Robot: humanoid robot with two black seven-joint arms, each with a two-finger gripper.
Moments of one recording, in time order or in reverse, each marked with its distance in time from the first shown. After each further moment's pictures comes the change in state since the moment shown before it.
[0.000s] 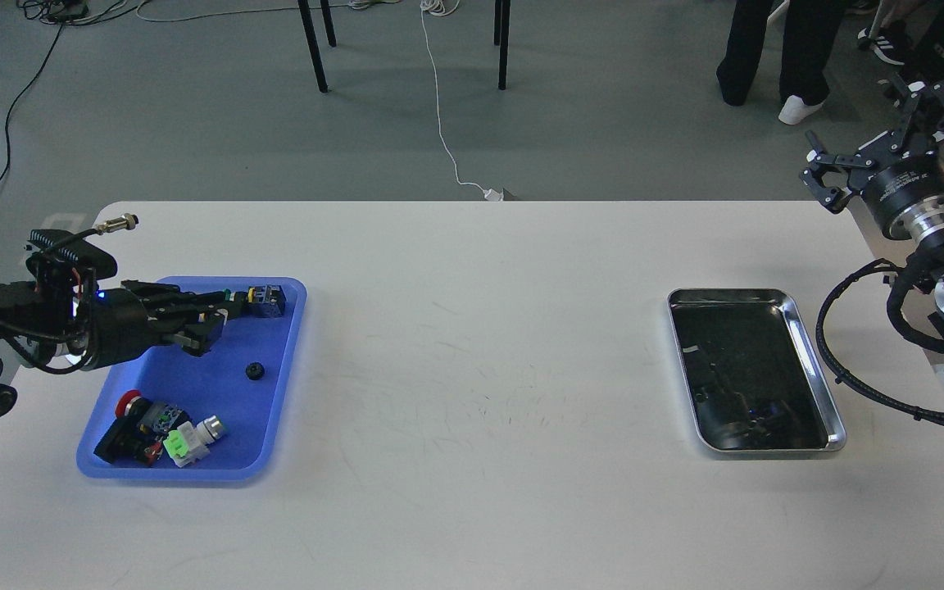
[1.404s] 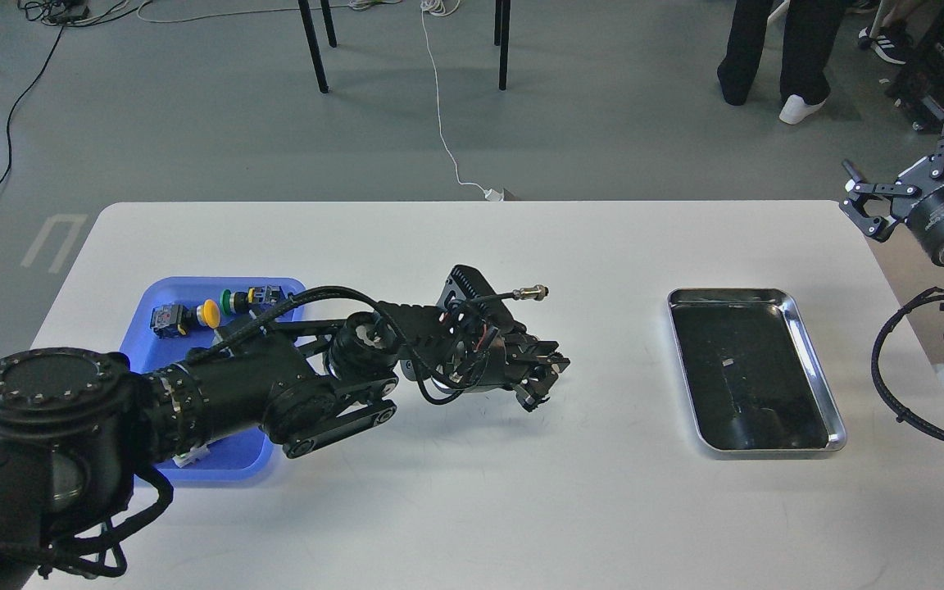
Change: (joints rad) left arm -0.111 -0.886 0.130 0.404 0.157 -0.027 0.121; right arm -0.075 -0.136 -0.042 0.081 -0.022 0.000 0.001
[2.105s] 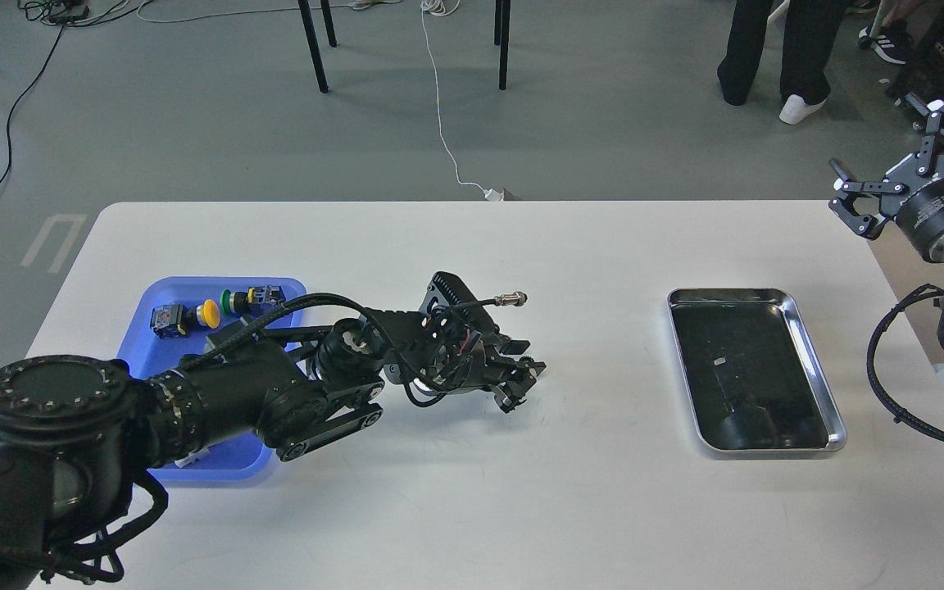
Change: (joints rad) left arm 0.011 0.000 0.029 0.043 -0.023 0.019 -0.007; right arm 0.005 0.002 -0.001 0.015 -0.046 0.000 -0.002
